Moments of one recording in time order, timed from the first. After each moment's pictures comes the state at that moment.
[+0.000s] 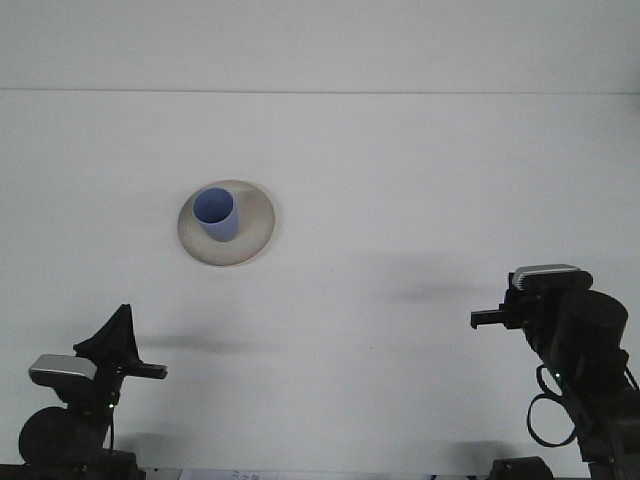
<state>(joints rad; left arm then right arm) -0.12 0.01 0.30 -0.14 -0.03 -0.06 0.08 0.74 0.93 -0.69 -0.03 0.03</state>
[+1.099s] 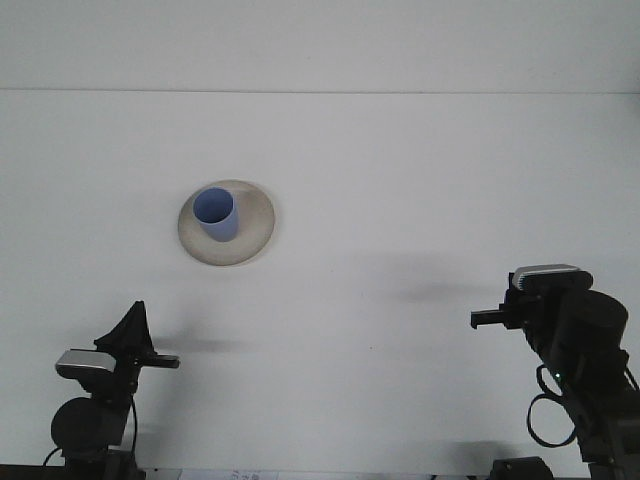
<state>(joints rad) -0.08 0.00 0.03 0.17 -0.02 -0.08 0.08 0.74 0.93 -0.69 -0.03 0.03</state>
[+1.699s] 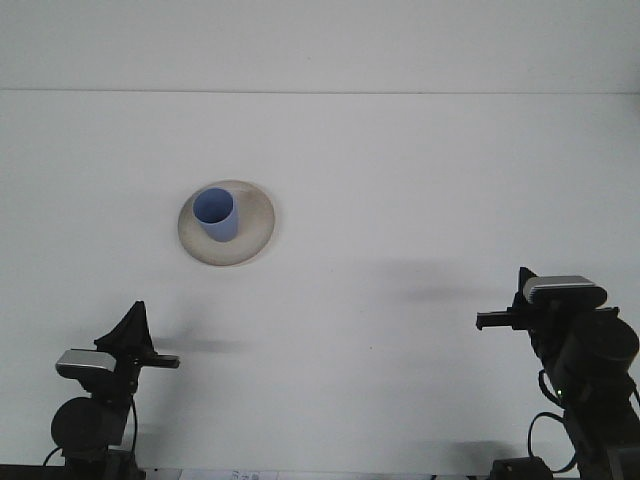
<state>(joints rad) -0.08 0.00 0.03 0.17 -0.02 -0.08 0.08 0.62 0.84 -0.52 0.02 0.03</state>
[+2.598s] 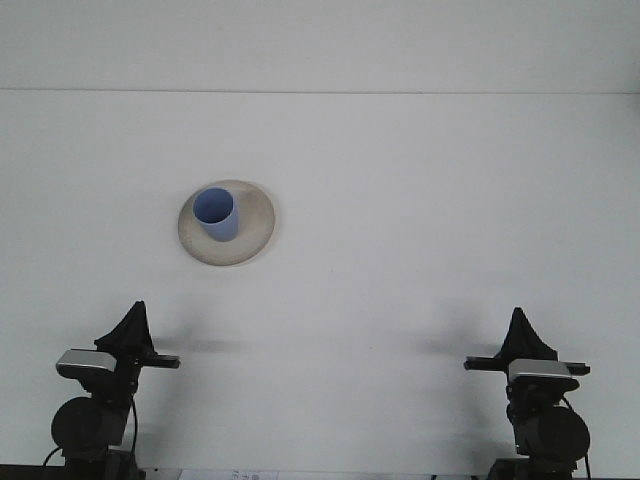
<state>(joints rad) -0.08 0.00 0.03 0.17 -0.02 -0.08 0.01 0.00 0.04 0.04 0.03 0.03</state>
